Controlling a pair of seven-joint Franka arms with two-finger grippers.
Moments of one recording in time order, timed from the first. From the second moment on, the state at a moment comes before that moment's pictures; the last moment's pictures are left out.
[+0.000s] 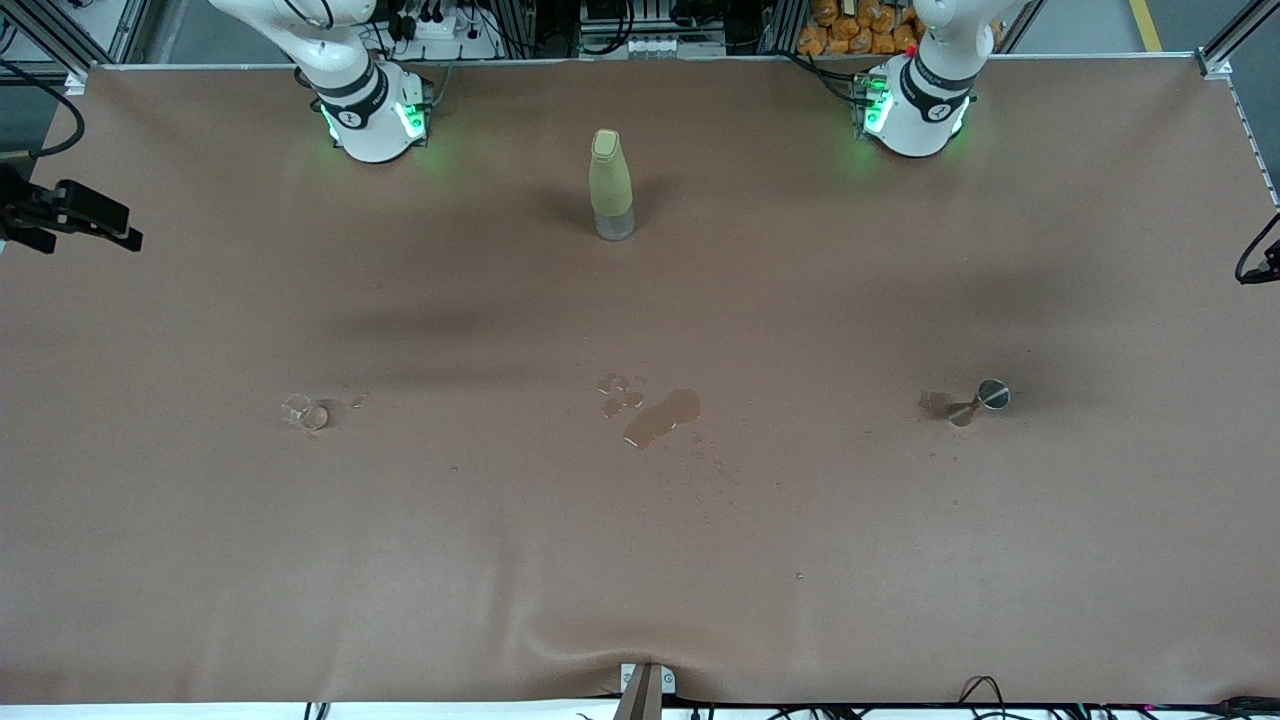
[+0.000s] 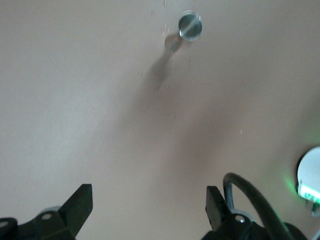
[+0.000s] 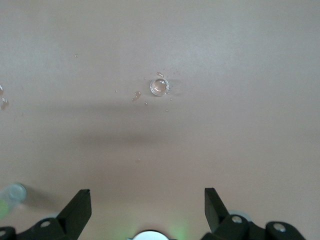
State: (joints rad) left arm 0.43 0.28 -0.01 -1.50 -0.12 1.58 1.33; right arm -0.11 -0.02 0.01 -1.57 0.02 1.44 -0.16
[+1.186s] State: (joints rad) left arm 0.52 0.57 -0.02 -1.47 -0.49 1.60 1.60; right arm -0.18 -0.01 -0.22 -1.57 0.03 1.58 -1.54
